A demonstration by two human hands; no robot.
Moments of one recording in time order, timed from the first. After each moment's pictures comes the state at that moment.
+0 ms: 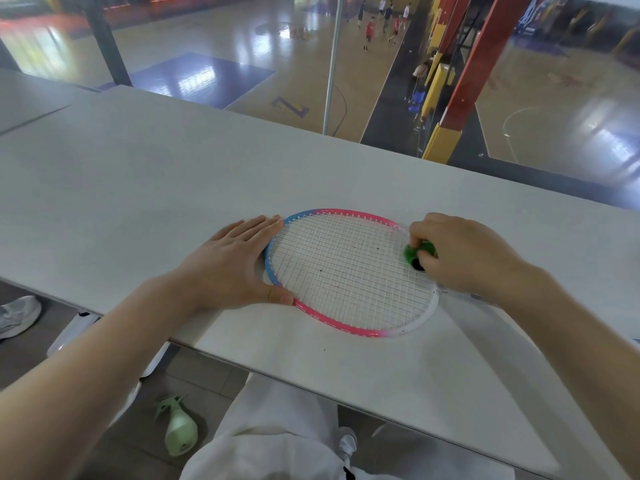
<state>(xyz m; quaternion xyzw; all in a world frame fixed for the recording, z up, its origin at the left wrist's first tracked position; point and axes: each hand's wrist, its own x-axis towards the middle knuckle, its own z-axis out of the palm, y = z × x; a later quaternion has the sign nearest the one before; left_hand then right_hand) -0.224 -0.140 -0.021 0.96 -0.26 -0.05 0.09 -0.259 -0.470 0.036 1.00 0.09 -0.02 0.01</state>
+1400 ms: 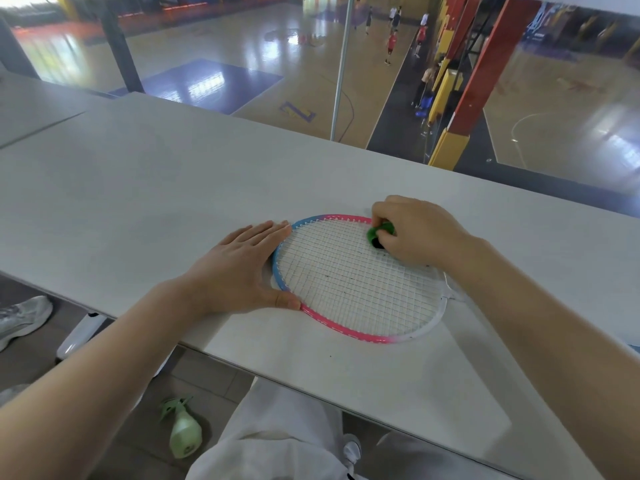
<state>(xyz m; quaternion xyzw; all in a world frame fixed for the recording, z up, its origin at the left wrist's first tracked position) -0.225 -0.140 -0.019 0.96 -0.26 -0.05 0.11 -0.206 -0.431 0.031 0.98 0.17 0.01 -0.03</state>
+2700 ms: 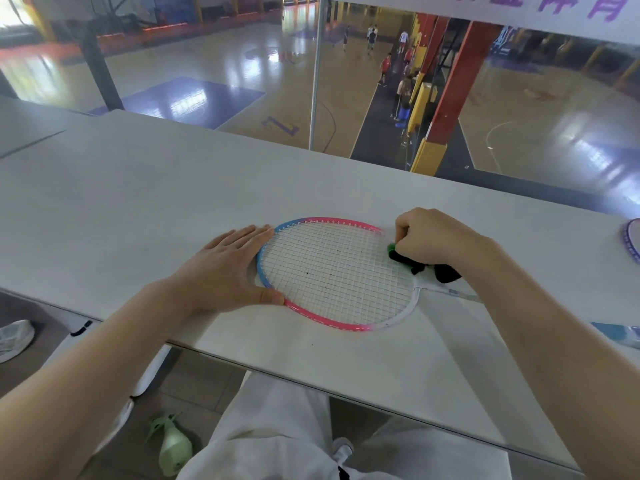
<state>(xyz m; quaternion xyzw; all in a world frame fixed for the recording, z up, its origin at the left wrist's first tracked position) -0.228 -0.143 -0.021 0.96 -0.26 -0.05 0.09 -0.239 -0.464 0.051 0.99 -0.05 -0.11 -0.09</state>
